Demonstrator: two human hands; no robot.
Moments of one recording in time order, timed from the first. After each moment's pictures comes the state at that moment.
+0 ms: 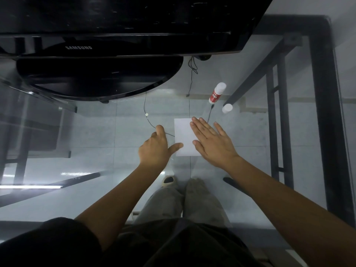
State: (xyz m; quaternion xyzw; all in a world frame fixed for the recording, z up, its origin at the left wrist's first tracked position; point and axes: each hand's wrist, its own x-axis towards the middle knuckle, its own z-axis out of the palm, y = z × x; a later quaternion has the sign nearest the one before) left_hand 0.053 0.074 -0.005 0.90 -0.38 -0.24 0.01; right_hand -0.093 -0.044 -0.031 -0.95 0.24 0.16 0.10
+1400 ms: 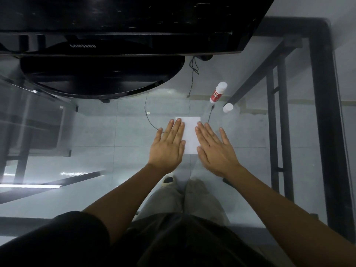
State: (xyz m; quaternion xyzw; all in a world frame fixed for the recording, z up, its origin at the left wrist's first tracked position) left_hand 0.038 0.083 -0.041 0.81 -0.57 -0.16 0.01; right_hand -0.110 -0.022 -0.028 -0.95 0.27 0.13 0.12
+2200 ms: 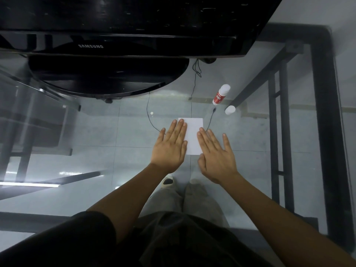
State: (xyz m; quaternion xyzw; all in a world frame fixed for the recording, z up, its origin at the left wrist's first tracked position) left_hand 0.039 0.083 -0.041 0.81 -0.56 -0.16 0.02; right_hand -0.110 -0.002 -0.024 -0.94 0.30 0.15 0.04
